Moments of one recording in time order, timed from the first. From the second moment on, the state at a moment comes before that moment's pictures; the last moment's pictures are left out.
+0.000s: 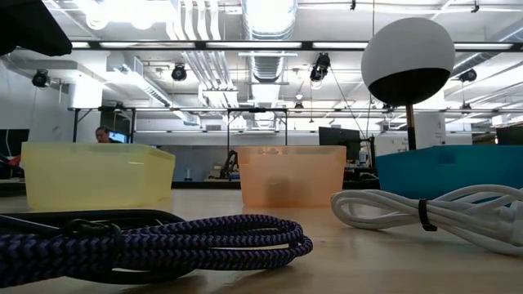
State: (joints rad) left arm -0.92 1.50 1.01 -0.66 -0.85 -1.66; right arm 0.91 1.65 0.88 -0.78 -0.10 1.92
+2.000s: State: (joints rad) left arm -0.84 1.61 1.01 -0.15 -0.68 -1.38; right arm 0.77 1.82 1.00 -0.31 0.11 1.70
